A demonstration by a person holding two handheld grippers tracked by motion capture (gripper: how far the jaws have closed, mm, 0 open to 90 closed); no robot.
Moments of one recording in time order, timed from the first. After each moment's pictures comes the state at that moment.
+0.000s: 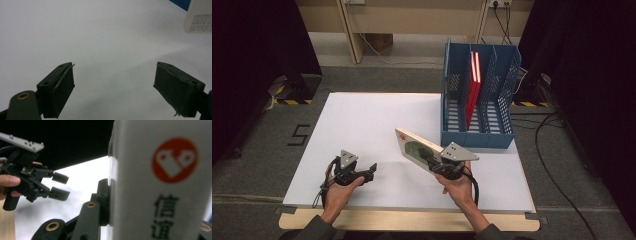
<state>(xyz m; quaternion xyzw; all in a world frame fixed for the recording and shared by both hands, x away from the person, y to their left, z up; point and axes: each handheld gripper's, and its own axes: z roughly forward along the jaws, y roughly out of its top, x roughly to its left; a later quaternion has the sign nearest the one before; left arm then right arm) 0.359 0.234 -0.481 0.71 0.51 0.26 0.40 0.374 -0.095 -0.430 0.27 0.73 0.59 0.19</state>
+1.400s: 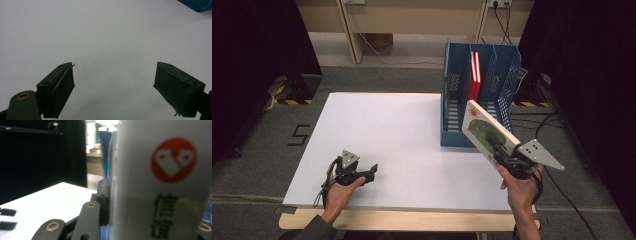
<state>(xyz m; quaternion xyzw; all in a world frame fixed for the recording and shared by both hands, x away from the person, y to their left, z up) 0.361 0.232 -0.484 0.72 0.51 0.26 0.39 0.340 -0.240 -0.362 0.36 0.63 0.60 0.34</state>
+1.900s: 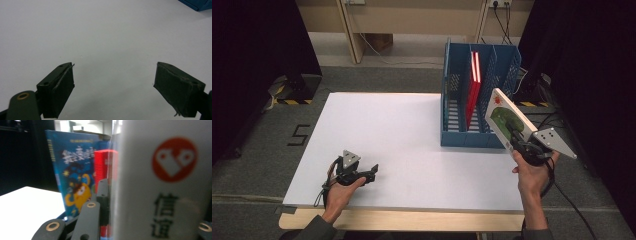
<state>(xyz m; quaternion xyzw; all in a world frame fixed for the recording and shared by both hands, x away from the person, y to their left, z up) 0.361 0.230 -0.484 0.72 0.51 0.26 0.39 0.373 -0.278 -0.358 0.42 0.59 0.56 0.40</state>
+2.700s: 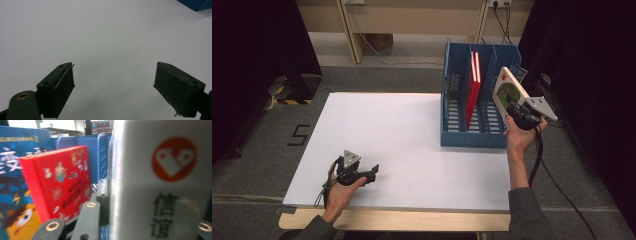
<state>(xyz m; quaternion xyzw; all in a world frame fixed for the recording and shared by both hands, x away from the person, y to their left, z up) 0.361 0.230 -0.483 0.72 0.51 0.25 0.39 0.481 -0.279 -0.359 0.50 0.54 0.52 0.43</state>
